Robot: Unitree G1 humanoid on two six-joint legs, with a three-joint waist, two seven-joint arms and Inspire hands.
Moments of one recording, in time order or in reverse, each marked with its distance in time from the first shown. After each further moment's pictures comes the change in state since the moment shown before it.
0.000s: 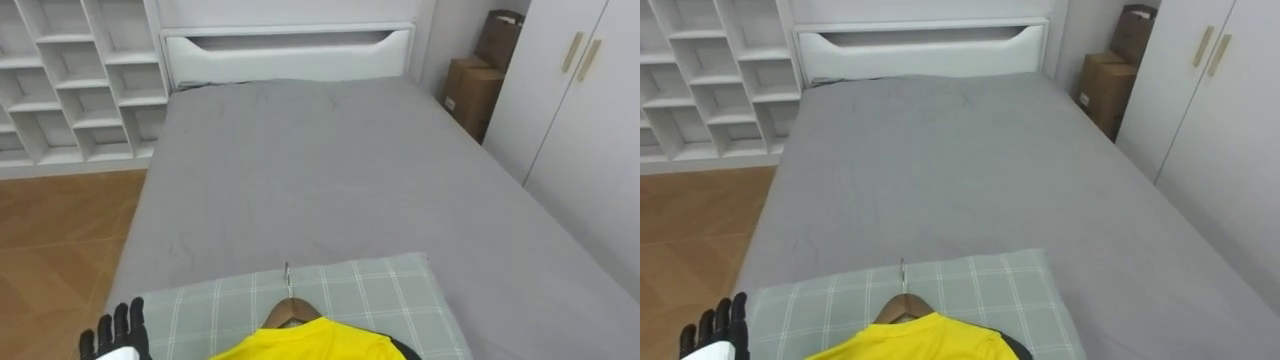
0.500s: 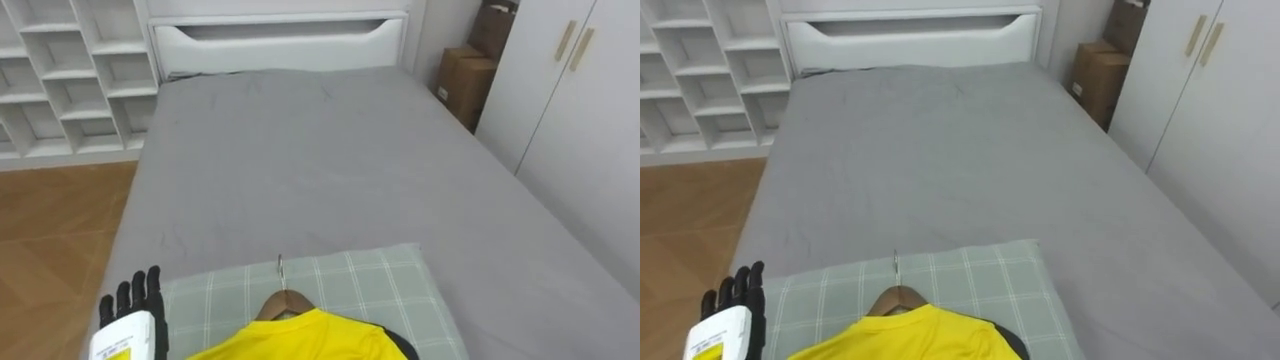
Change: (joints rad) left arm -0.062 0.000 -0.001 0.003 0.000 0.001 -0.085; right arm 0.028 0.000 0.037 0.000 0.113 -0.004 -0.001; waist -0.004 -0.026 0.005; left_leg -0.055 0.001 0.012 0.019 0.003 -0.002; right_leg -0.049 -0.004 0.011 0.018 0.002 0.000
